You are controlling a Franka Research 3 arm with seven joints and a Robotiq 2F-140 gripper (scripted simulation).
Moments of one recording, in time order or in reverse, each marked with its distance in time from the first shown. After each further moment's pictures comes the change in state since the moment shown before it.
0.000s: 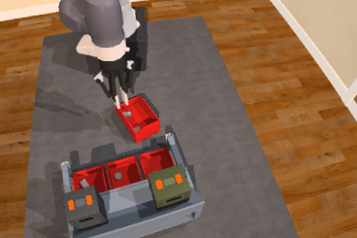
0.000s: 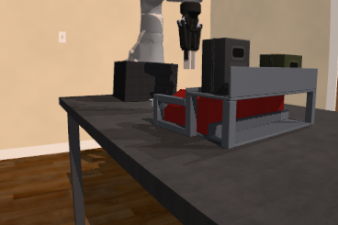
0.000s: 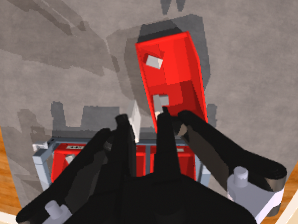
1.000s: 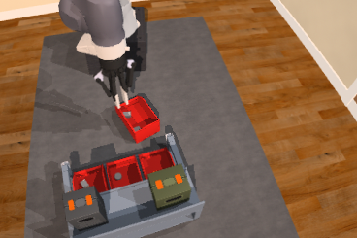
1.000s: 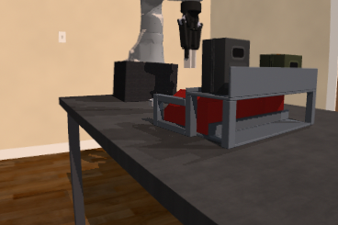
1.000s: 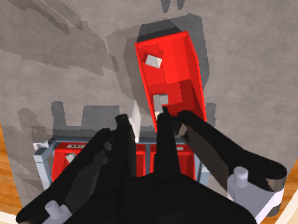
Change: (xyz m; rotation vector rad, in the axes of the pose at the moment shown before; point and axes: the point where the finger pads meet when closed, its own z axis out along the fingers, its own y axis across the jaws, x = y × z) arm -0.001 0.001 -0.004 0.000 -0.001 0.003
